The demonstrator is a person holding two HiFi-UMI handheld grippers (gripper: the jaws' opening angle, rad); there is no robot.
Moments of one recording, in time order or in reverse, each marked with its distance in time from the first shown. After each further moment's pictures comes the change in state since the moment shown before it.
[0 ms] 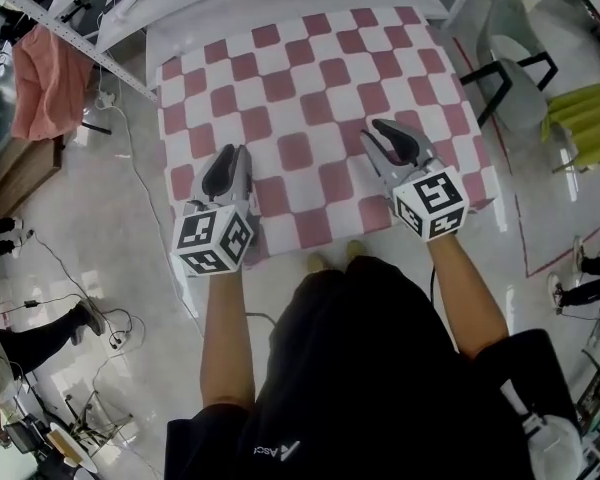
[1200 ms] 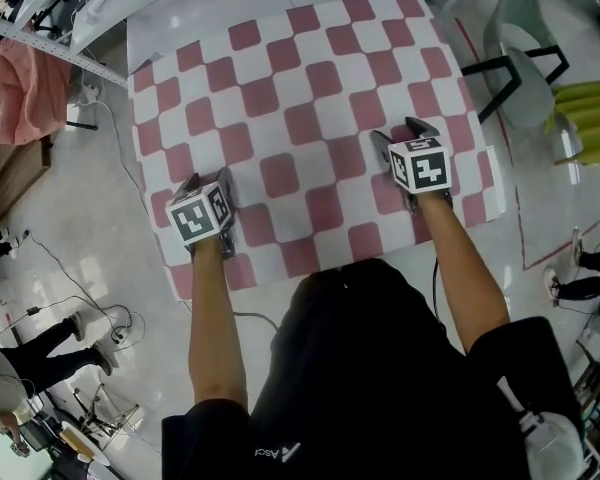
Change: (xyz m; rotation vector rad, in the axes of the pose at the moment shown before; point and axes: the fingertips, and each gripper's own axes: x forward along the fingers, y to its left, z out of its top) left arm 0.094 0.107 -0.142 -0.047 0.619 0.298; right arm 0.074 -0.152 -0.165 0.215 0.570 -0.217
